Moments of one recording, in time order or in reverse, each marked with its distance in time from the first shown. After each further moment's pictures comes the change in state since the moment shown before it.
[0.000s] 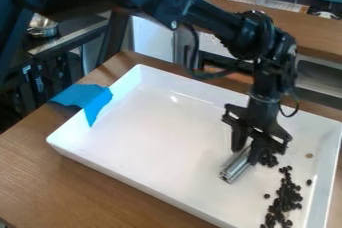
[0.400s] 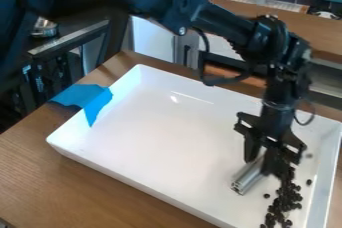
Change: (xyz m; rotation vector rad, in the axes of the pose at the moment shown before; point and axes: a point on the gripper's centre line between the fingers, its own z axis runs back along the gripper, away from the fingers) arm -0.005 -0.029 0.001 -0.050 0.022 -0.046
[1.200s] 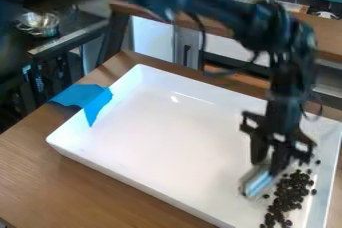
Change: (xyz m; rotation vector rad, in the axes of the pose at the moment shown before) arm -0.003 0.023 0.034 -0.041 -0.019 0.051
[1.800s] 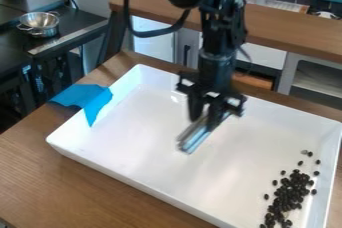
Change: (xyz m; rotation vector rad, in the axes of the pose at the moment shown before) arm -0.039 0.077 0.030 0.151 -0.027 0.168
